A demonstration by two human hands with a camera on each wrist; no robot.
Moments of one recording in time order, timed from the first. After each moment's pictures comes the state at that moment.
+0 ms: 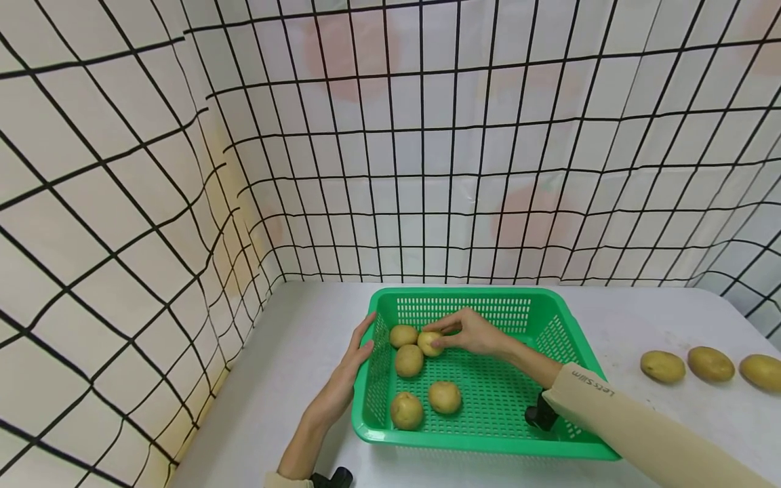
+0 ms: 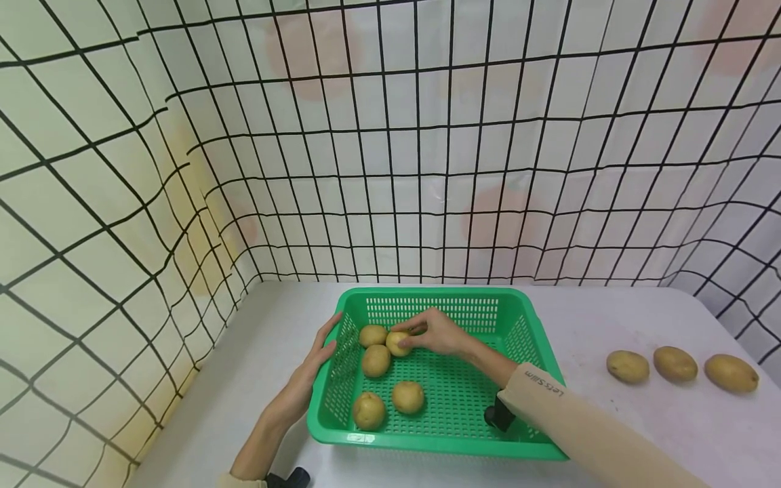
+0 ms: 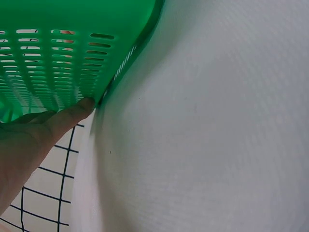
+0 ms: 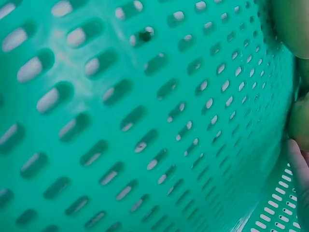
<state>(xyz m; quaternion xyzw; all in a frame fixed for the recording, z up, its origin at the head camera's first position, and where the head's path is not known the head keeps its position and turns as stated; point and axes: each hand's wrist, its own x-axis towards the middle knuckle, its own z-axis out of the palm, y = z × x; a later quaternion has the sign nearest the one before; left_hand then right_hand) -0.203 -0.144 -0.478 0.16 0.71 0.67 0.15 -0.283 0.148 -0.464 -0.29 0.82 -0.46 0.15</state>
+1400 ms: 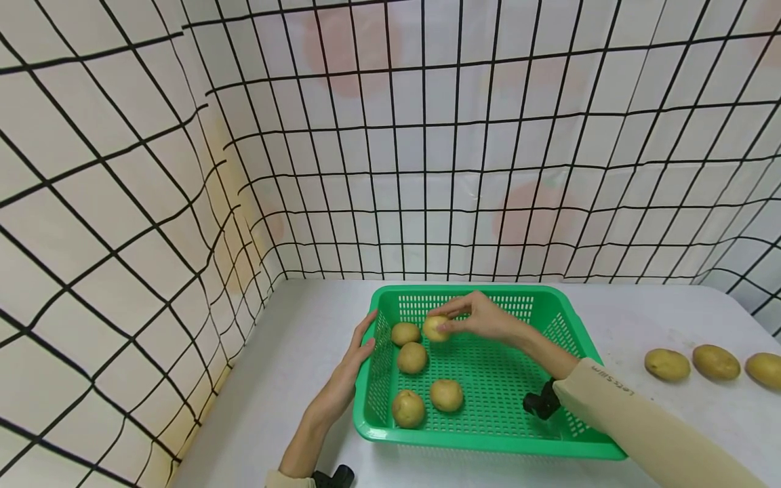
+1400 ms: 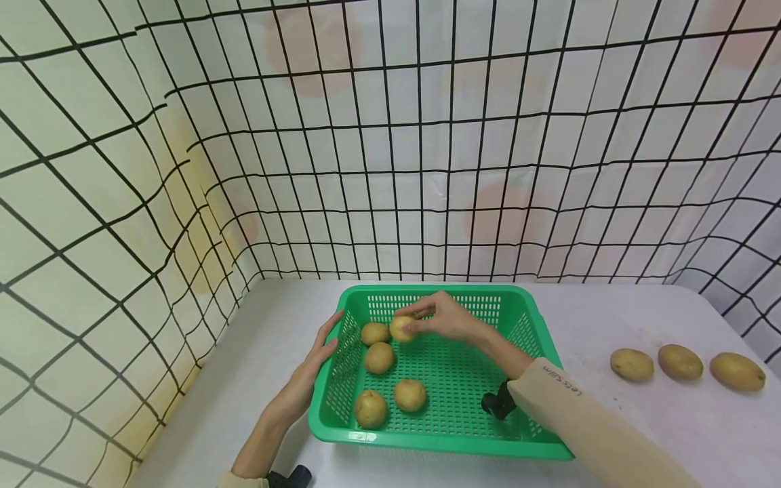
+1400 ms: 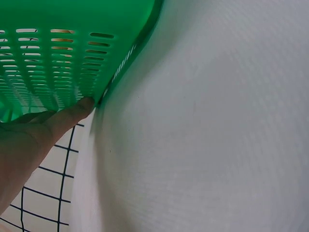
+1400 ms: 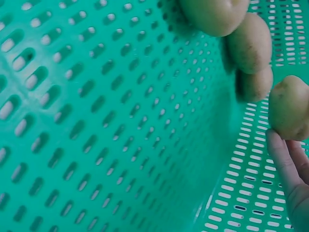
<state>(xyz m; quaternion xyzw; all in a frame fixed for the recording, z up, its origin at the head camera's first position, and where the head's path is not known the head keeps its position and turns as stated) -0.203 -0.145 -0.477 0.15 0.70 0.68 0.15 -0.289 0.159 -0.436 -0.28 0.81 -0.50 0.15</state>
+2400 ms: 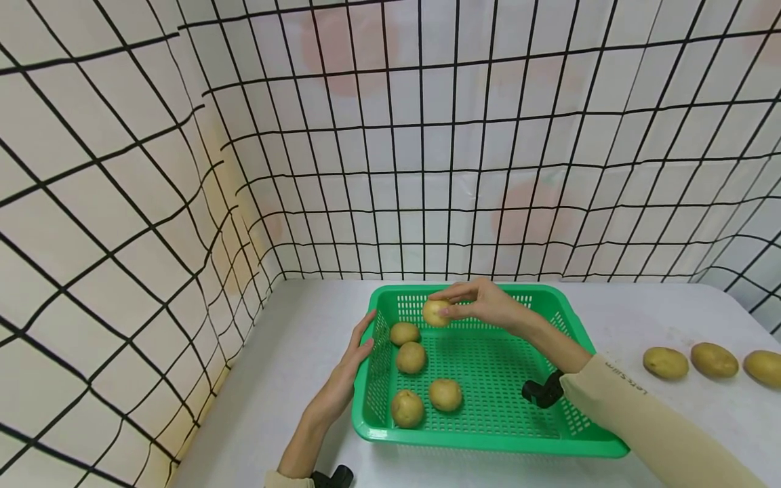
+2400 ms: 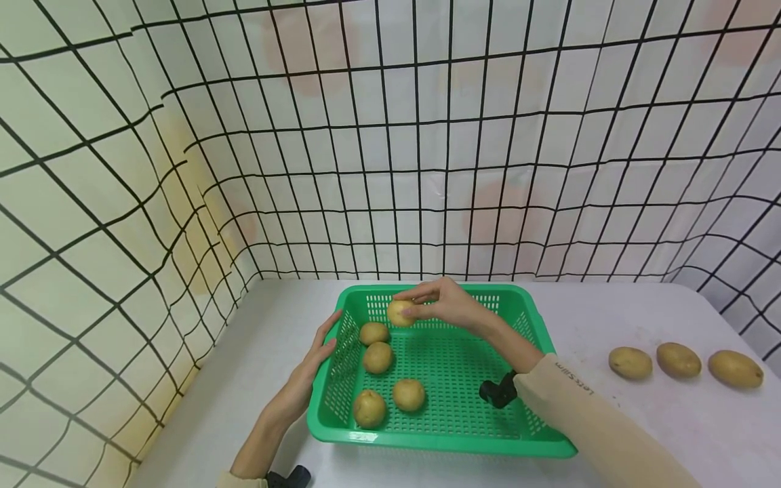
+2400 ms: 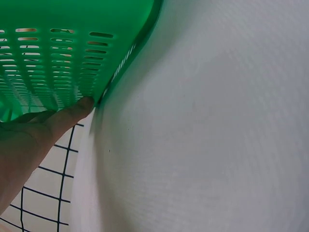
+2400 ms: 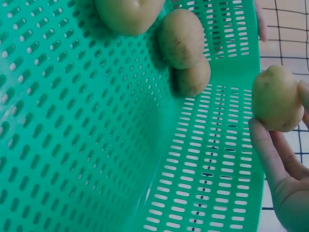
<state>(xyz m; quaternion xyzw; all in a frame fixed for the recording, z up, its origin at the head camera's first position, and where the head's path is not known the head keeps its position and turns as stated) -0.202 -0.144 -0.477 0.15 0.71 0.68 0.14 -0.285 0.166 -0.405 -0.27 0.80 -0.52 0.15</state>
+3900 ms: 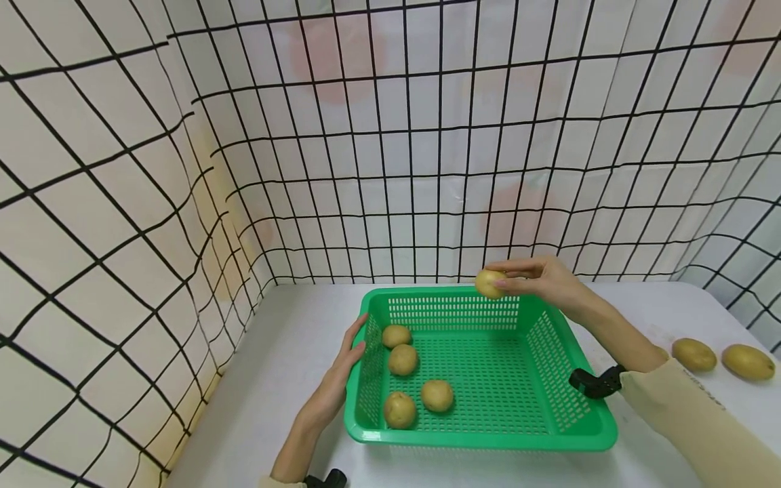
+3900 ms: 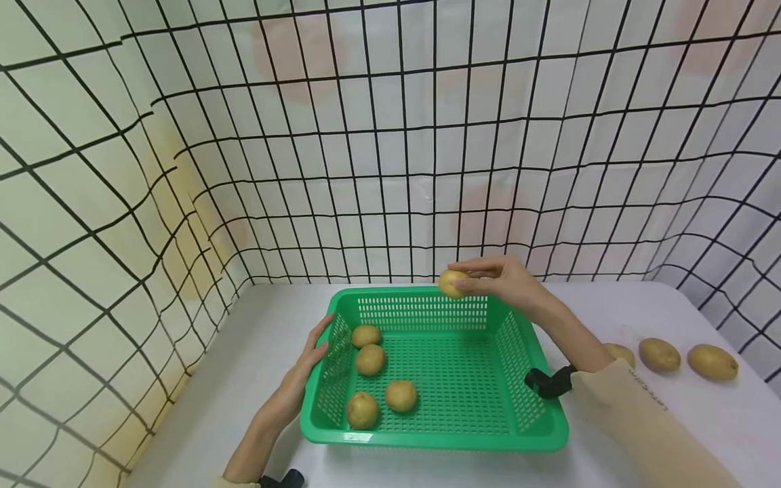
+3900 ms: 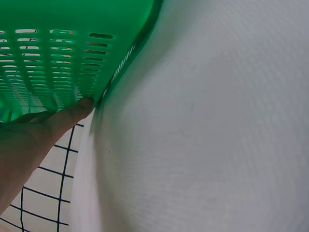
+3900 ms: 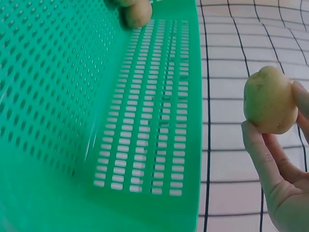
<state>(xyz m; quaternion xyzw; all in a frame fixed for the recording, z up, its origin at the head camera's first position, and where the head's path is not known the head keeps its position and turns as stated) -0.201 -0.143 -0.478 0.15 0.71 0.67 0.14 -0.265 0.260 -0.365 -0.19 0.83 -0.53 0.05</state>
